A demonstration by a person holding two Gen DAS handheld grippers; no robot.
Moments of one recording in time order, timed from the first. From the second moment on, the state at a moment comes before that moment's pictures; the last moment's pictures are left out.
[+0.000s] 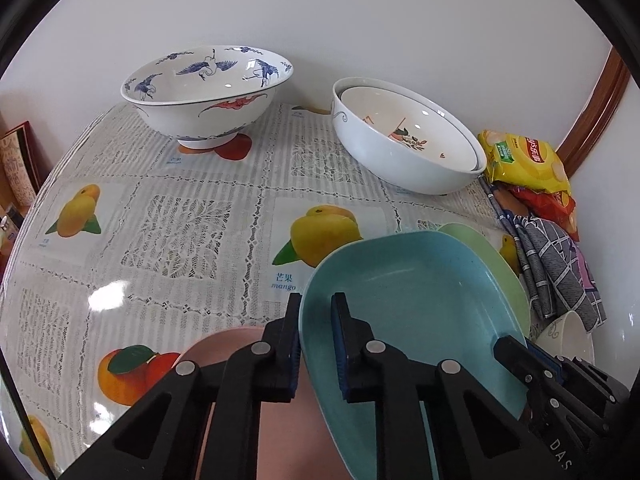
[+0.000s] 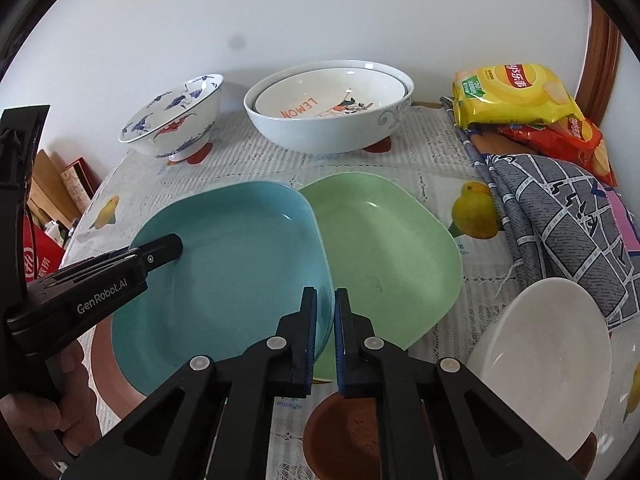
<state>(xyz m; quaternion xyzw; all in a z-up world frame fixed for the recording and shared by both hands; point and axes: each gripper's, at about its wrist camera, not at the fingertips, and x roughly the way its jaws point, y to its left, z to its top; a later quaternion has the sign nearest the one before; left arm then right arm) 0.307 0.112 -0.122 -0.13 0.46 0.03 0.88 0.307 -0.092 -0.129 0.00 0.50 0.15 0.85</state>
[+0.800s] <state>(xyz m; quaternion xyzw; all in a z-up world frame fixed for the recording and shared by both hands) 0.222 0.100 -0.046 -0.12 0.40 0.03 0.91 0.232 -0.110 -0.047 0.03 0.44 0.16 0.88</state>
